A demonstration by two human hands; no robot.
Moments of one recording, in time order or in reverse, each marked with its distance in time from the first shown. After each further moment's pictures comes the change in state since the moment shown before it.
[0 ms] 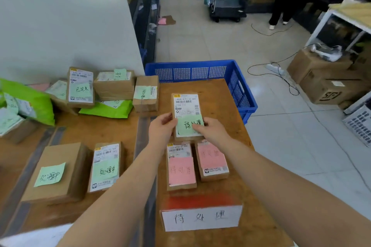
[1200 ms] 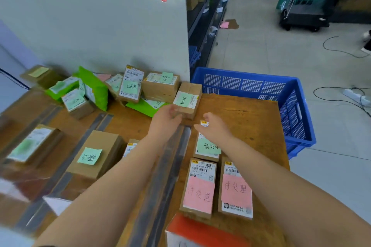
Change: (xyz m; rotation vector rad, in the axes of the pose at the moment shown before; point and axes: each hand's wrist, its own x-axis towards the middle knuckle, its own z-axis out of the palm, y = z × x) left_hand 0.029 0.053 -0.056 0.589 0.264 0.178; right_hand 0.080 -0.063 0.040 -0.379 -0.169 -0.271
